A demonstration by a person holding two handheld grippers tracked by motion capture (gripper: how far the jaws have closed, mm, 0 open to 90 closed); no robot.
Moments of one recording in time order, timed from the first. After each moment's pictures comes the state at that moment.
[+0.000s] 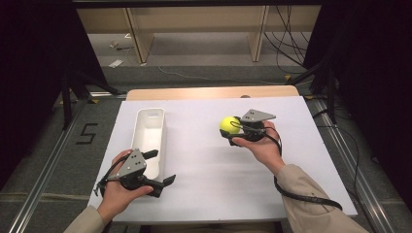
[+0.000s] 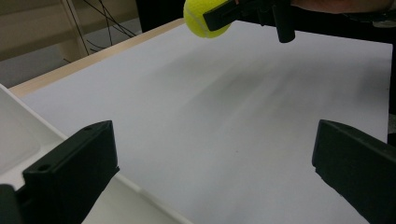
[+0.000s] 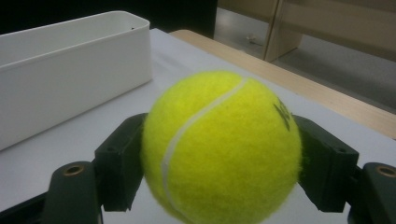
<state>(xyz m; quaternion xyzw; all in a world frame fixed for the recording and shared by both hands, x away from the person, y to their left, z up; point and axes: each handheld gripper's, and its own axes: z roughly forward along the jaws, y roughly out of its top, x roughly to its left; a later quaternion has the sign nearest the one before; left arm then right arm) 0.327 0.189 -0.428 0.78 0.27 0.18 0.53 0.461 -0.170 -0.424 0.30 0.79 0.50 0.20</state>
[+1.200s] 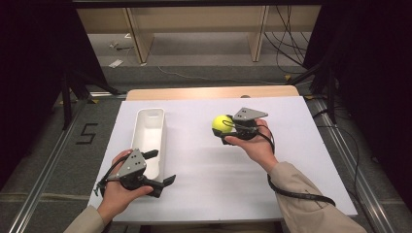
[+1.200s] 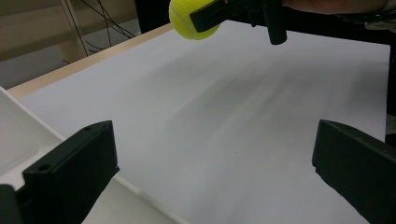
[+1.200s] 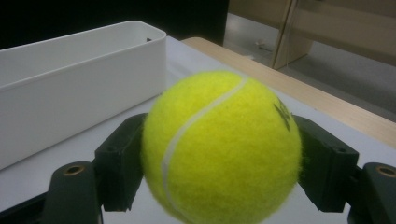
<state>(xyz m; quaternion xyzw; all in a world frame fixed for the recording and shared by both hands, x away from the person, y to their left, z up) 0.327 0.189 -0.428 0.78 0.27 0.18 0.53 0.463 -0.148 -0.418 0.28 0.79 0.51 0.19</state>
